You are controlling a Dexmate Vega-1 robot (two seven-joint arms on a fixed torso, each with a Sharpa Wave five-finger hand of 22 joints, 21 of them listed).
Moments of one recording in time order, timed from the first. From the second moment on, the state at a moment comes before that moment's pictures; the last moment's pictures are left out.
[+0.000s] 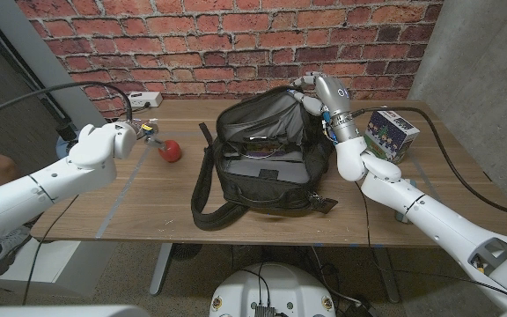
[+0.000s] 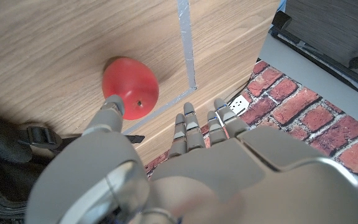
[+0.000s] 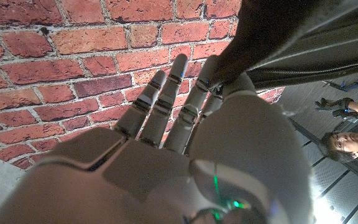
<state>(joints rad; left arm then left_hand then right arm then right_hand) 0.75 1.14 0.57 -1.93 0.72 0.65 -0.48 0.59 0.04 0.51 -0.16 0.18 0.19 0.10 0.22 0.18 0.28 0.04 0.28 0.20 0.08 0.12 0.19 0.17 0.16 0.09 0.22 0.18 -0.72 -0.61 -0.62 -1.61 -0.65 0.13 -0.75 1.15 0.11 0.13 -0.13 0.22 1.03 -0.17 0.44 0.23 1.08 -0.20 0.48 0.39 0.87 -0.11 0.26 0.44 0.57 -0.05 0.20 0.17</state>
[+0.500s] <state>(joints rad) 0.69 1.10 0.62 -1.88 0.71 0.68 -0.48 0.59 0.04 0.51 -0.15 0.18 0.17 0.11 0.20 0.18 0.26 0.05 0.27 0.20 0.07 0.13 0.19 0.17 0.16 0.10 0.22 0.18 -0.74 -0.62 -0.61 -1.62 -0.64 0.12 -0.75 1.15 0.11 0.13 -0.13 0.21 1.03 -0.17 0.44 0.23 1.08 -0.20 0.48 0.39 0.87 -0.11 0.25 0.44 0.57 -0.05 0.20 0.17</state>
